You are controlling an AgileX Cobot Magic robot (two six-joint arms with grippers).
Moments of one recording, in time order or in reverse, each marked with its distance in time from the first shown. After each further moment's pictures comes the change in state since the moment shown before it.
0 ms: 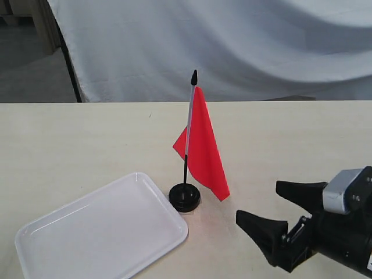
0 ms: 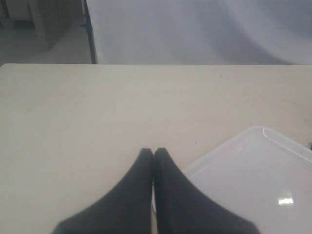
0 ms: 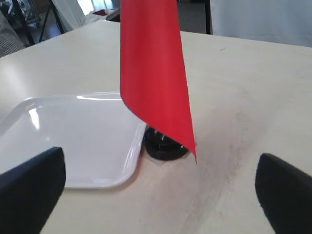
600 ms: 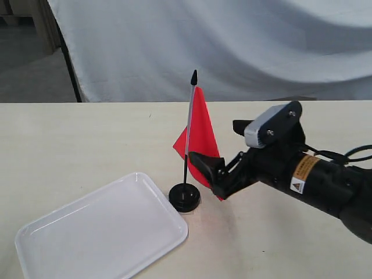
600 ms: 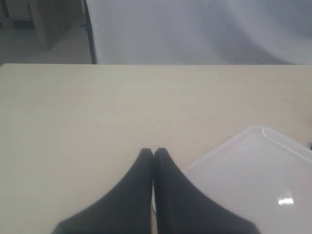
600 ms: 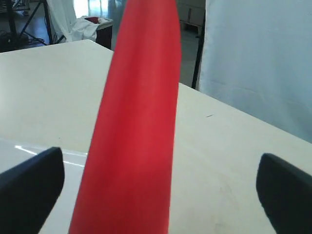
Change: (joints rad) left arm 0.000 0.000 0.000 0.000 0.000 0.000; right arm 0.319 0.042 -0.399 0.281 0.301 -0.121
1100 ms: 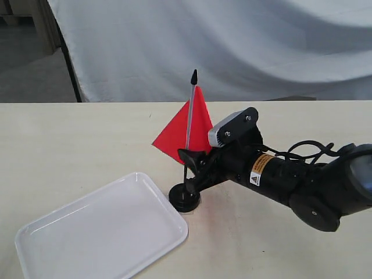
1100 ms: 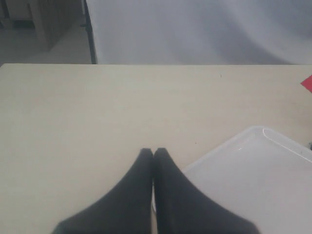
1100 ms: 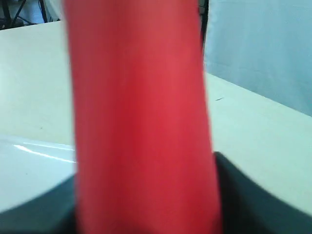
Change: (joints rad) left arm 0.000 0.000 0.000 0.000 0.000 0.000; right arm 0.068 0.230 -0.172 0.094 0.019 -0.045
